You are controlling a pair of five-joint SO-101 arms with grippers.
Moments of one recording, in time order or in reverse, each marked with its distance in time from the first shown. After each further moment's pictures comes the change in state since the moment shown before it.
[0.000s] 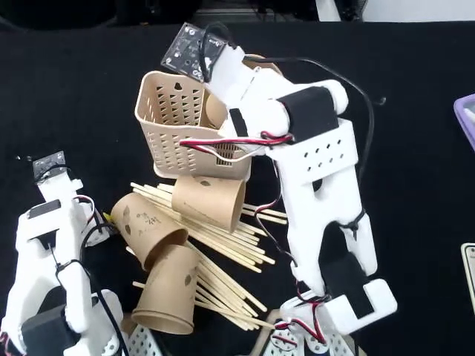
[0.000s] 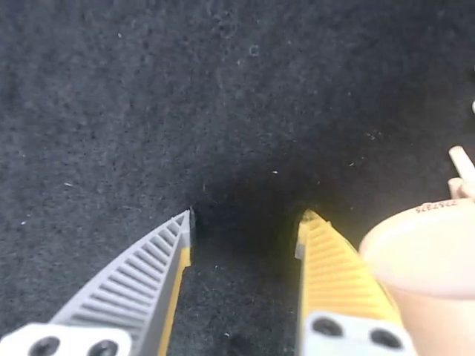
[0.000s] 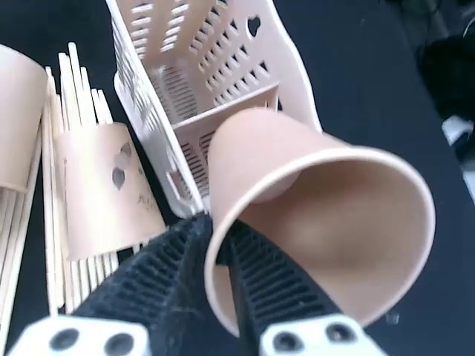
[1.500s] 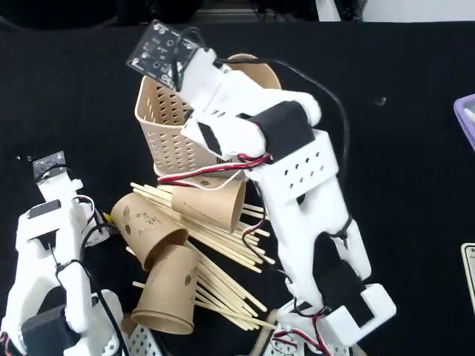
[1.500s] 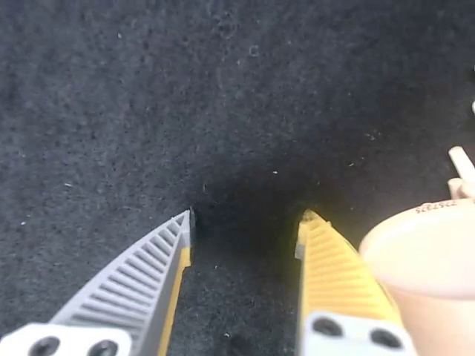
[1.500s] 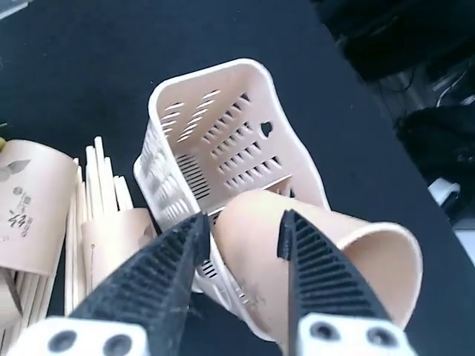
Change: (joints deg) left arm 0.0 0.0 0.0 -0.2 0.0; right arm -8.6 -2.2 3.3 -10.4 -8.0
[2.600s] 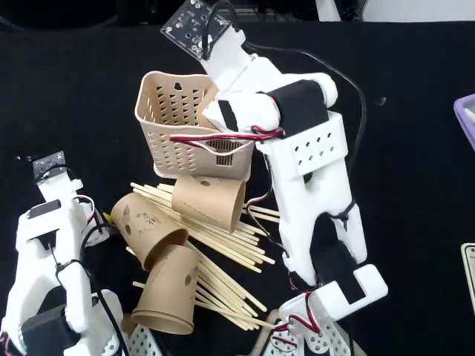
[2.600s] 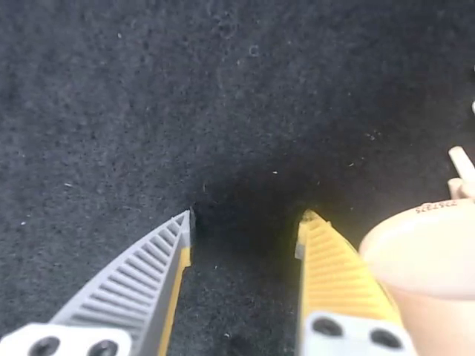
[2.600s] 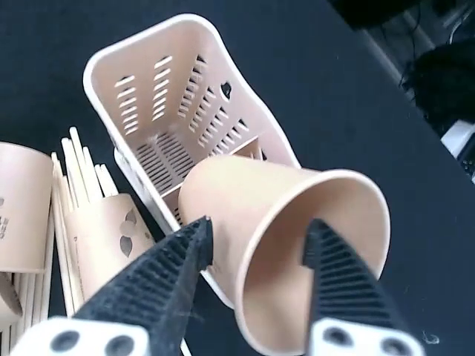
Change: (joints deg) left arm 0.0 0.0 0.0 0.0 0.0; right arm 6.7 7.2 -10.9 7.8 -4.0
